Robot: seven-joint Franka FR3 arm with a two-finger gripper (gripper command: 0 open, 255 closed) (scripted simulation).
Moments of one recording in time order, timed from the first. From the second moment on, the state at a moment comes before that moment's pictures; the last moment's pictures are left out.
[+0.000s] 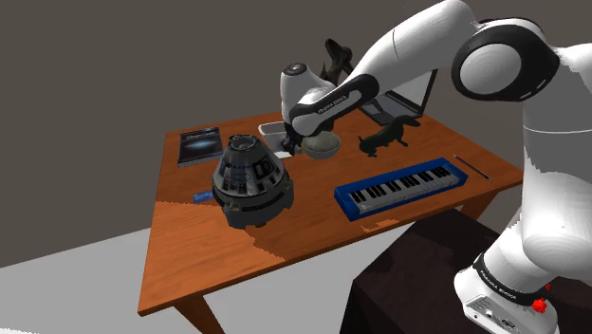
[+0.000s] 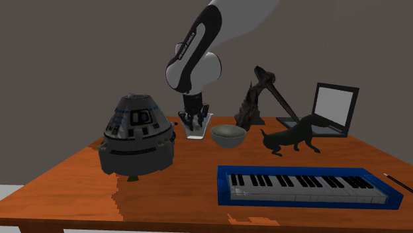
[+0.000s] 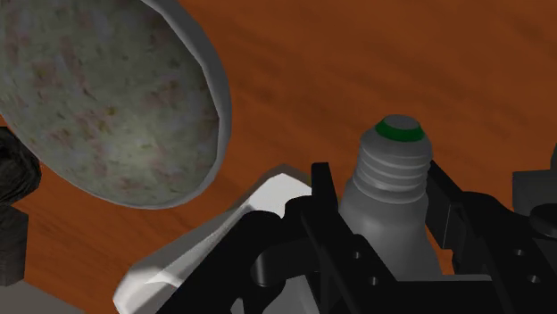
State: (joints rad) arm 0.12 0.46 0.08 -1.76 -0.31 2.39 0.13
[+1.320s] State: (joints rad) arm -0.05 0.39 0.06 -1.73 -0.21 2.34 -0.14
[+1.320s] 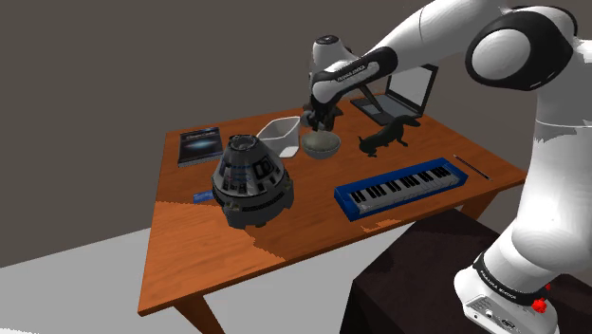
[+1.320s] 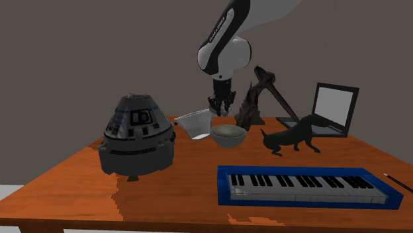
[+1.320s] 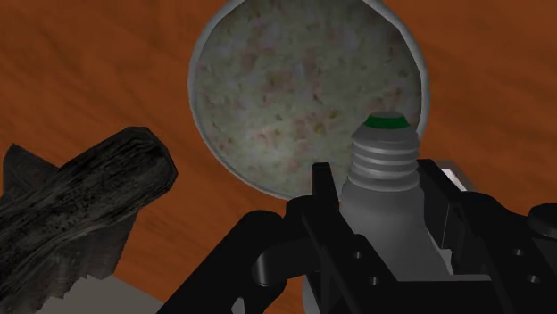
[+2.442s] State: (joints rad) arm -0.10 0.49 0.04 -1.76 -0.21 2.48 -0.20
